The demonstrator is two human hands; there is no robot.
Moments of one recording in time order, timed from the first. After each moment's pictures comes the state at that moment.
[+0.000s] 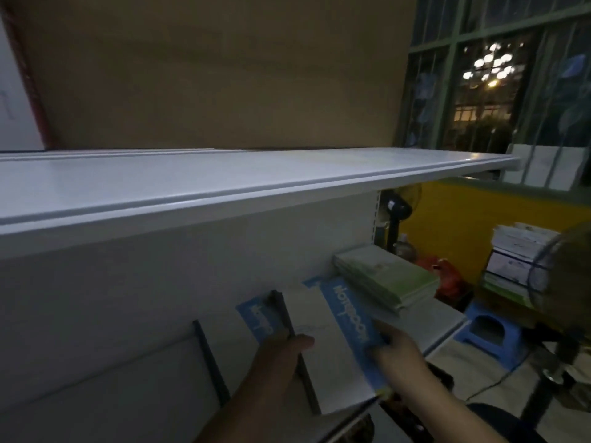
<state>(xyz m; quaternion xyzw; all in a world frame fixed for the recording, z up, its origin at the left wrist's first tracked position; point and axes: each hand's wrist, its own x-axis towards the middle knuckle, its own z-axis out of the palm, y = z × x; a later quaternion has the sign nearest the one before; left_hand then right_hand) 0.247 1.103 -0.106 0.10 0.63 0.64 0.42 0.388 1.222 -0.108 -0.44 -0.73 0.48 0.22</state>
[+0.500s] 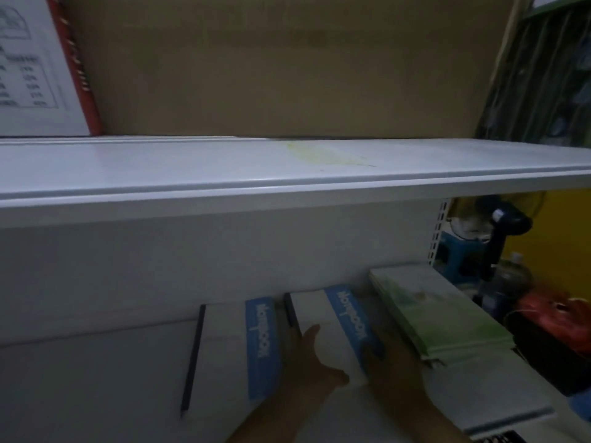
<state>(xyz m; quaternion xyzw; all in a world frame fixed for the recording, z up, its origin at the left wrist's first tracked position) 0.273 1.206 -0.138 0.18 0.81 0.50 0.24 0.345 1.334 -0.151 -0.30 -0.86 0.35 0.22</state>
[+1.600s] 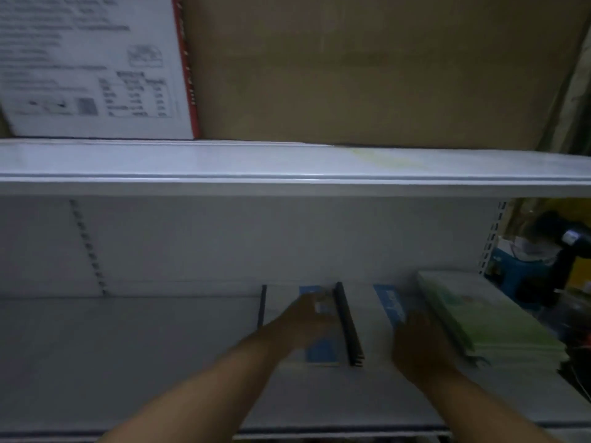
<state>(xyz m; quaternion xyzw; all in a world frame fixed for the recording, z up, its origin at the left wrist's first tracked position) 0.244 1.124 -0.080 0.23 0.86 0.40 0.19 0.334 1.306 -0.125 -0.19 -0.97 -0.02 0.14</state>
